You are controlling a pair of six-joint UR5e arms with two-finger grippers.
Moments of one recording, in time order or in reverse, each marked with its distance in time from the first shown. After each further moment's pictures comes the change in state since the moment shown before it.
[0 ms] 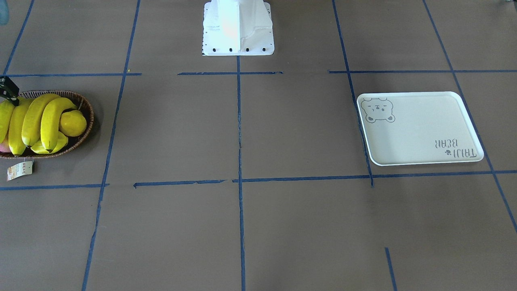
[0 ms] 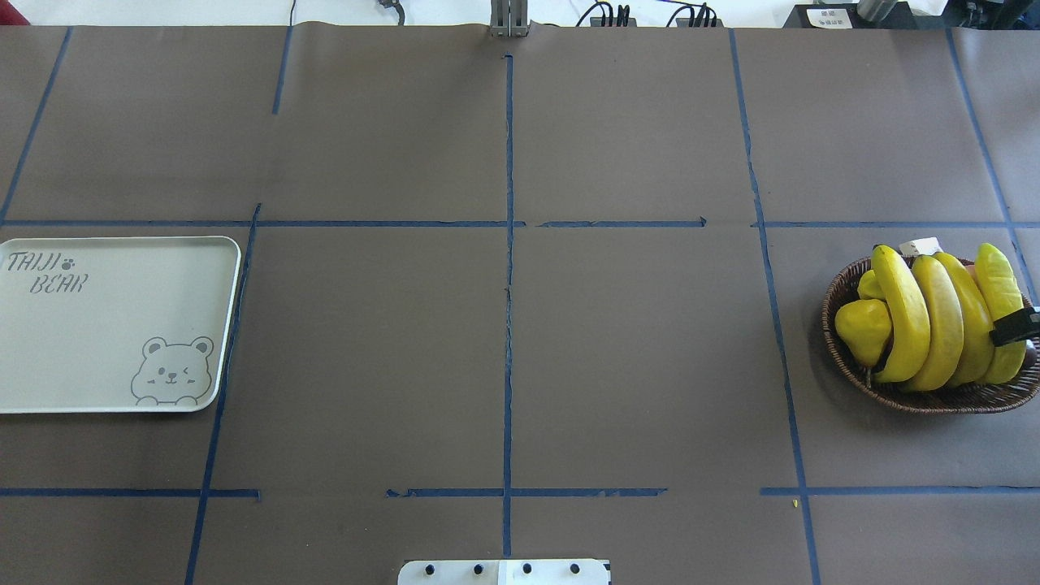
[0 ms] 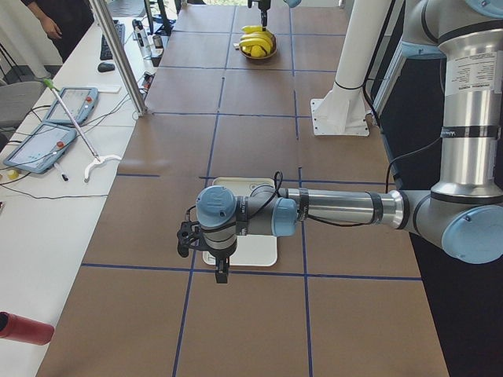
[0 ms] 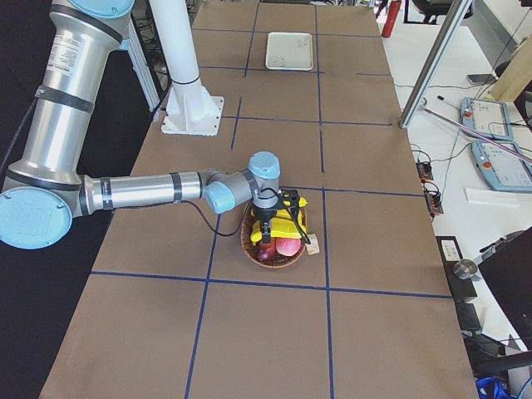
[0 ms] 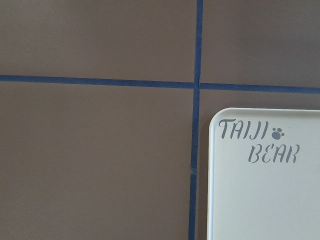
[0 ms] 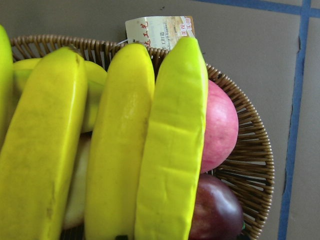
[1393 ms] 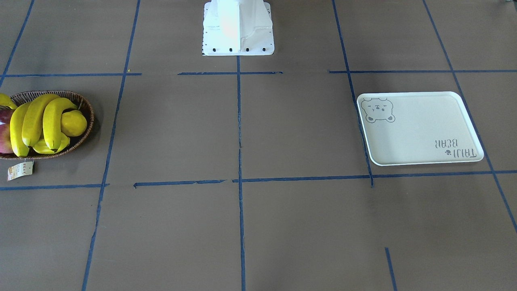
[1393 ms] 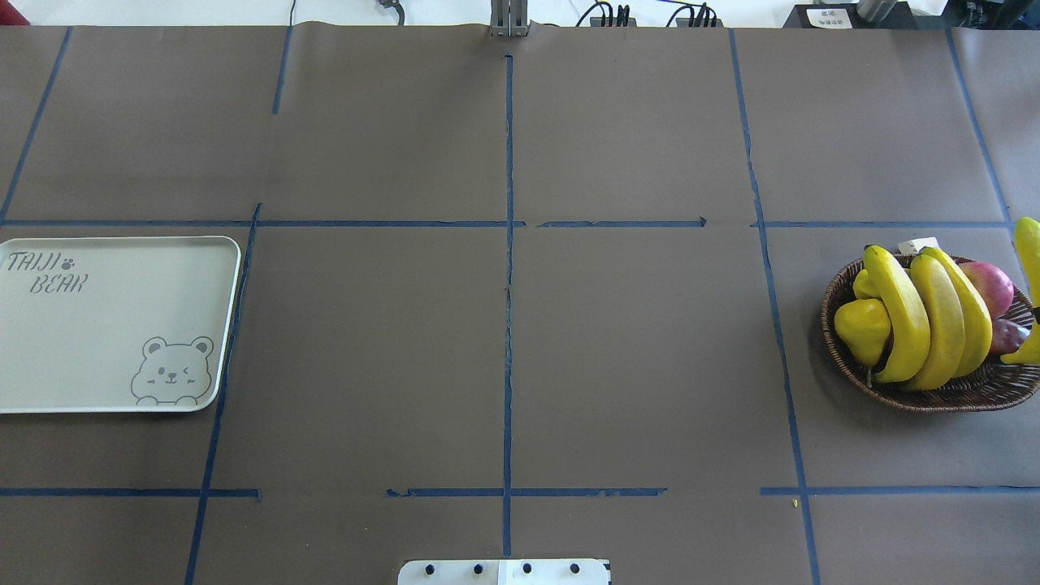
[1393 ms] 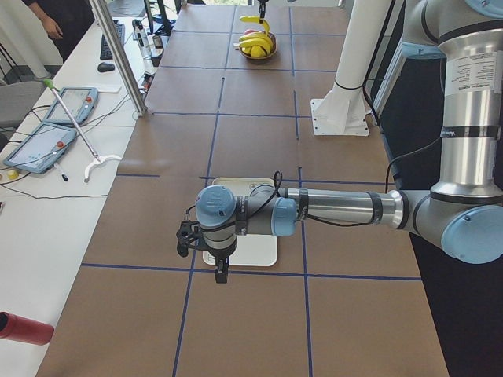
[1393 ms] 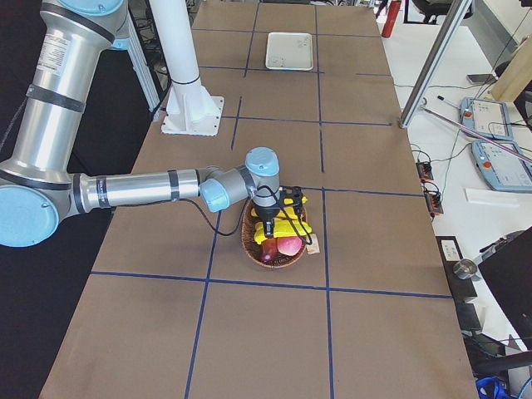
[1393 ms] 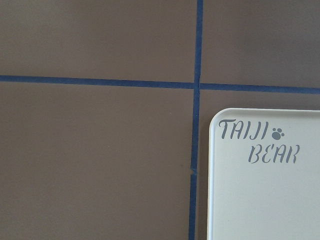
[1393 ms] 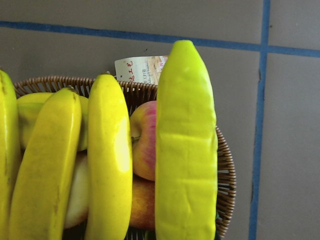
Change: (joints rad) left arm 0.001 -0.003 0.000 0.001 0.001 0.000; right arm 0.158 -0.038 0.079 -0.012 0.027 -0.087
